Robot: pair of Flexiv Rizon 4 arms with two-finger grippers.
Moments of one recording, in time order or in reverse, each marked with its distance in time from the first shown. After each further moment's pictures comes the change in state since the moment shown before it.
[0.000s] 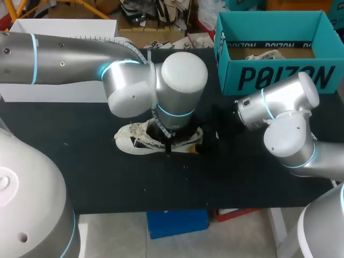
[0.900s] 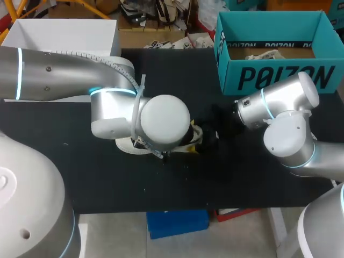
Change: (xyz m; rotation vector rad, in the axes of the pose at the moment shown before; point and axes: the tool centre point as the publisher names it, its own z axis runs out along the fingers) left arm -0.007 0.001 0.002 0.141 -0.275 -0.067; right arm 0.000 0.001 0.000 -0.001 -0.001 0.000
